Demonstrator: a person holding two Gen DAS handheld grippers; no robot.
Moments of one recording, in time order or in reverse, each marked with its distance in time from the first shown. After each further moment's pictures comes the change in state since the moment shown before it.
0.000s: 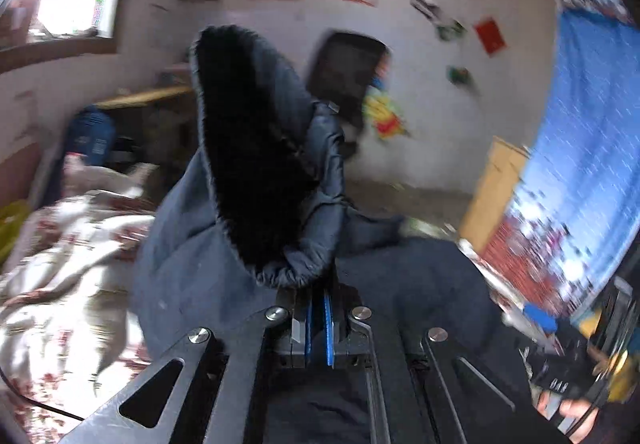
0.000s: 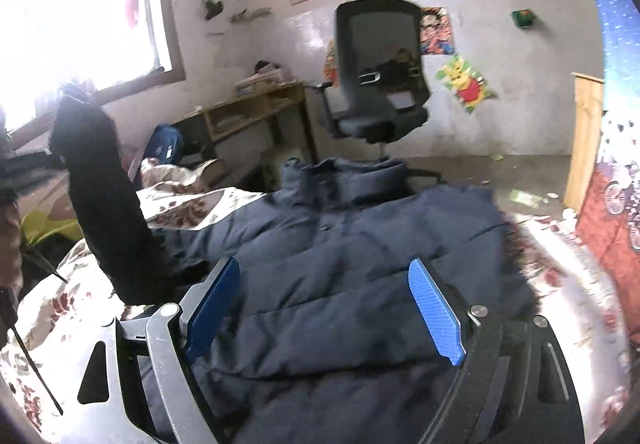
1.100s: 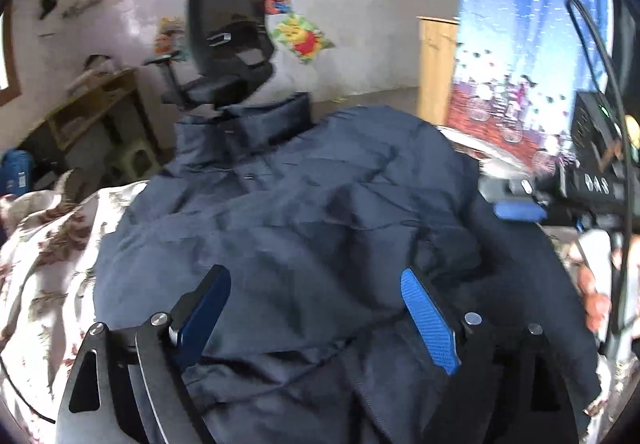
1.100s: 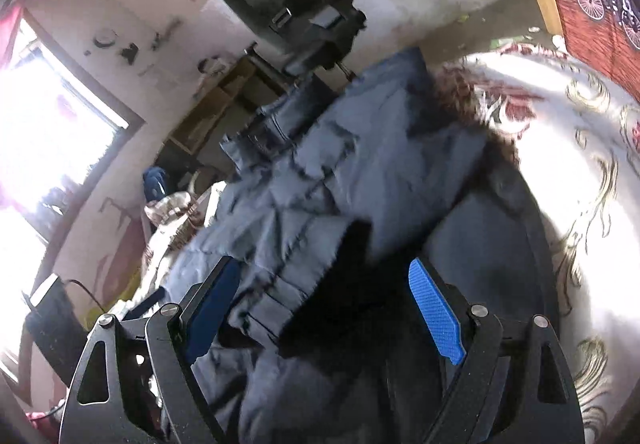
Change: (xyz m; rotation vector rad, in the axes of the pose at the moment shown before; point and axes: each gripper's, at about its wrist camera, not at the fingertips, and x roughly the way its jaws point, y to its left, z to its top) left arm 0.059 -0.102 -0.105 0.334 0.202 -0.039; right arm 0.080 -0.100 -0.079 0.504 0.275 0.180
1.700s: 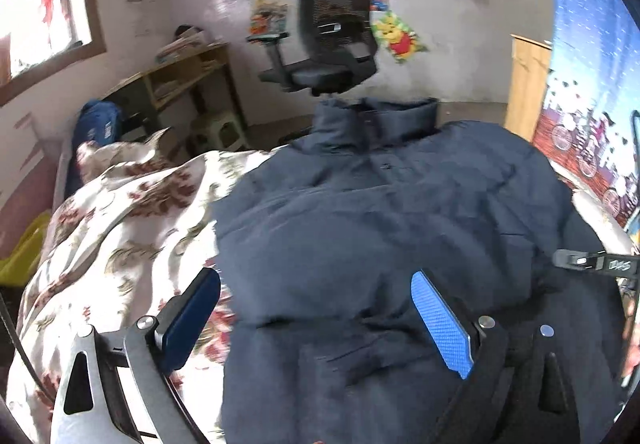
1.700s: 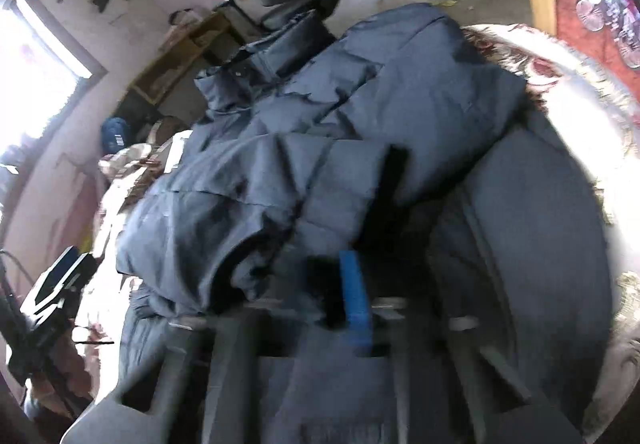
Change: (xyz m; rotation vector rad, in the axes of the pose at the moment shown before) left arm -0.031 0.111 -0.019 -0.179 0.029 0.242; right arm 0.034 0.059 -0.028 -0.060 0.100 -0.203
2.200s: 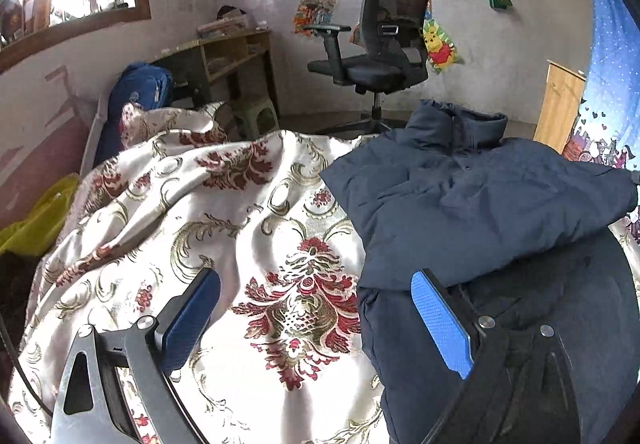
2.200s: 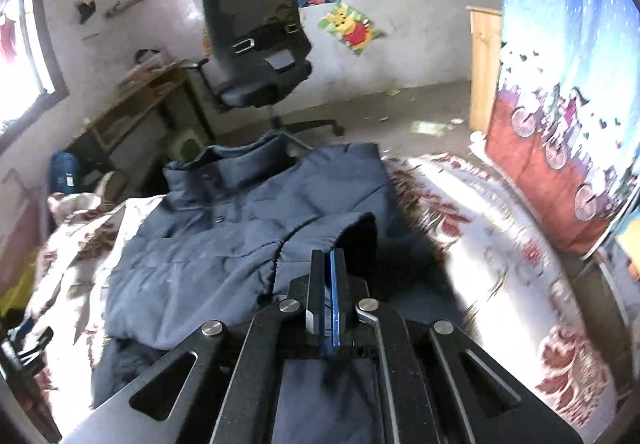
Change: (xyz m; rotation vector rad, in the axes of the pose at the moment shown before) left arm 0.015 0.126 -0.020 -0.091 0.019 0.007; right arm -0.083 0.042 0.076 -0.117 -0.259 -0.353
